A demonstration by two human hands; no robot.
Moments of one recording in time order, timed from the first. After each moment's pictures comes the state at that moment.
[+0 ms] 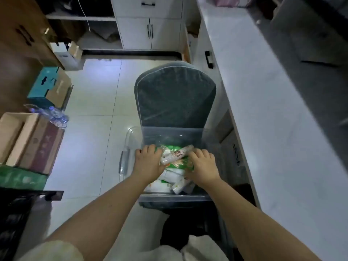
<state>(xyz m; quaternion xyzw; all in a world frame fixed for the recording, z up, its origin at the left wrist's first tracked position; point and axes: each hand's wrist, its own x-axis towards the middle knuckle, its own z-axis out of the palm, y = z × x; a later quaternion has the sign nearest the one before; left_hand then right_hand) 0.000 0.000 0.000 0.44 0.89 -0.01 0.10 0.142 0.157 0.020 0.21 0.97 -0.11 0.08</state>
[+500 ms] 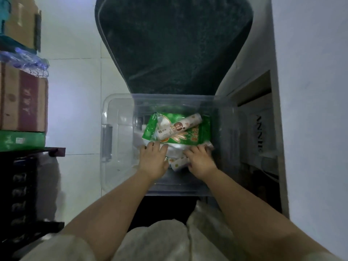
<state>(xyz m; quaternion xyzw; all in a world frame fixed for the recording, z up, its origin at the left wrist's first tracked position) 0.006 0.045 -0.147 0.42 0.87 -0.06 0.26 0.119 0.202 -0.150 0.14 0.92 -0.20 0.31</state>
